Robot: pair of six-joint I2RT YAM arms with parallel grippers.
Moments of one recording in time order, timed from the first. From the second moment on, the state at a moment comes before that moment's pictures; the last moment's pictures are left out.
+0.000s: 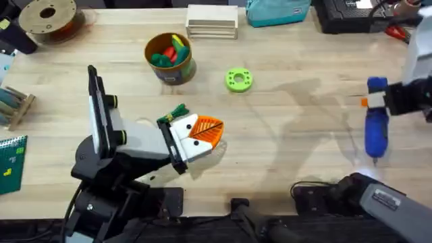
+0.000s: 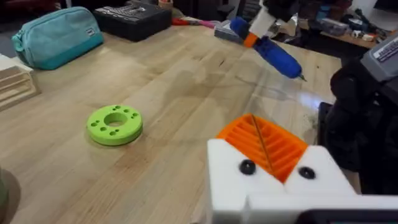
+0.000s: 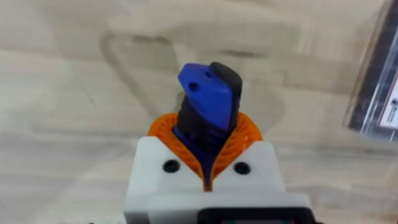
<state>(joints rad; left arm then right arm) -0.29 0.01 0.01 -0.08 0.85 -0.08 -0.51 1.16 0.89 -0.92 -0.09 -0.66</state>
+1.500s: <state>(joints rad) -0.29 0.01 0.01 -0.08 0.85 -0.08 0.76 0.84 0.67 0.41 -0.36 0.08</state>
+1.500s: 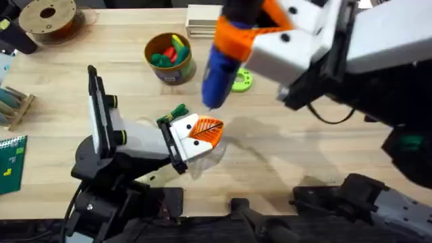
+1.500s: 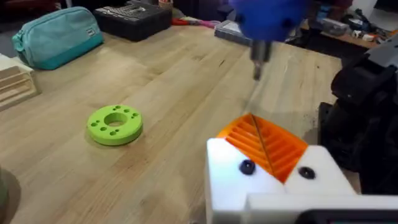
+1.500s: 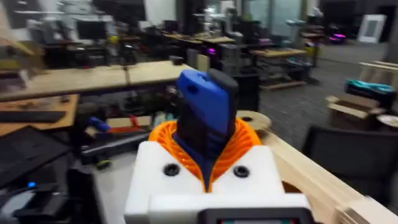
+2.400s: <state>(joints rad) -0.29 0.01 0.01 -0.08 0.85 -0.08 0.87 1.03 0.67 0.56 -0.37 0.08</state>
